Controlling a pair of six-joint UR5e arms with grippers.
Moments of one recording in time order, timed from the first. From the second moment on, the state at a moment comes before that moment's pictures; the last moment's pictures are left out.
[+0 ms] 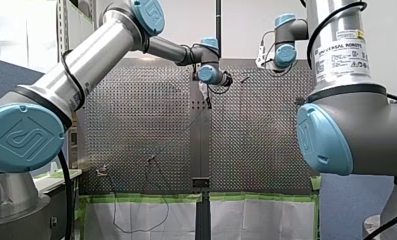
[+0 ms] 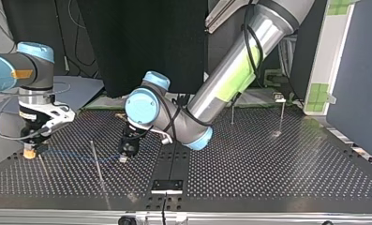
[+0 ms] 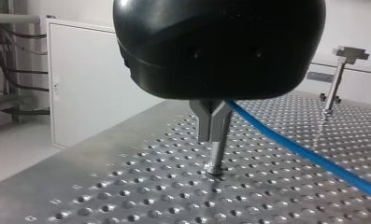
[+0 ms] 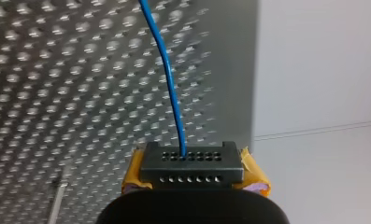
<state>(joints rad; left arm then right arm) -0.64 -2.28 -0.85 -3.06 -1.72 -1.92 1.80 -1.31 1.40 -0.17 1.65 1.69</state>
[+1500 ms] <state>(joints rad) -0.64 -2.33 -0.86 -3.10 -1.81 -1.82 1.75 -1.07 1.55 -0.51 1.51 1.76</state>
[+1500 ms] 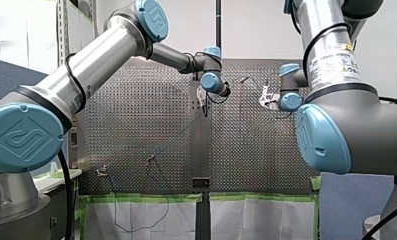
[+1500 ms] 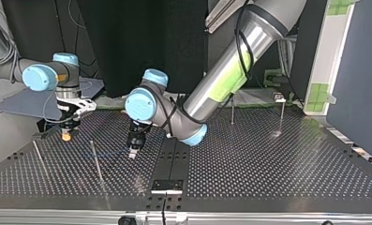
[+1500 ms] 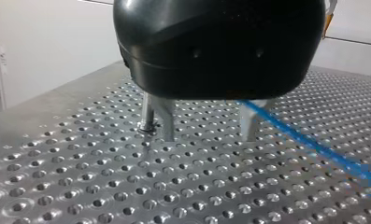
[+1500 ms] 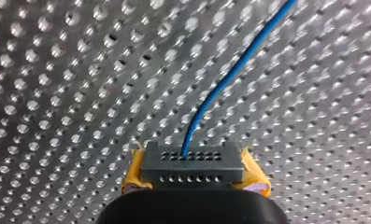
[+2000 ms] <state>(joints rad) -0.65 -2.33 -0.86 -3.12 -1.83 -1.81 1.74 -0.97 1.55 -0.59 1.48 1.75</state>
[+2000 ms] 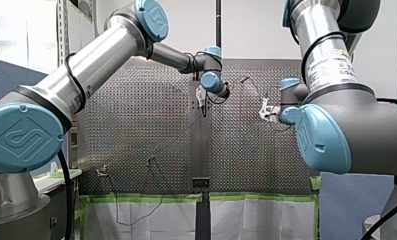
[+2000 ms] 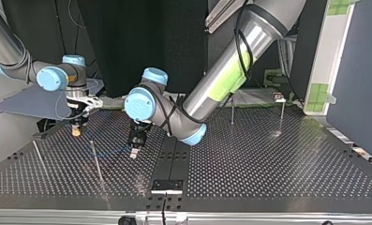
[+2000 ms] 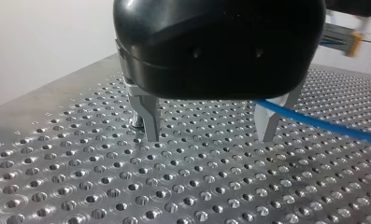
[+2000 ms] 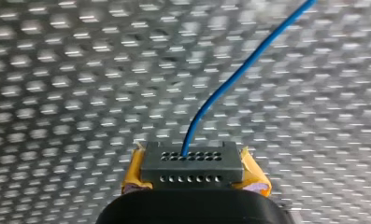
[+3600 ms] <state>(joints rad) -0.64 -2.33 -0.86 -3.12 -1.86 -1.81 1.73 -0.61 1.55 -0.70 1.53 1.71</state>
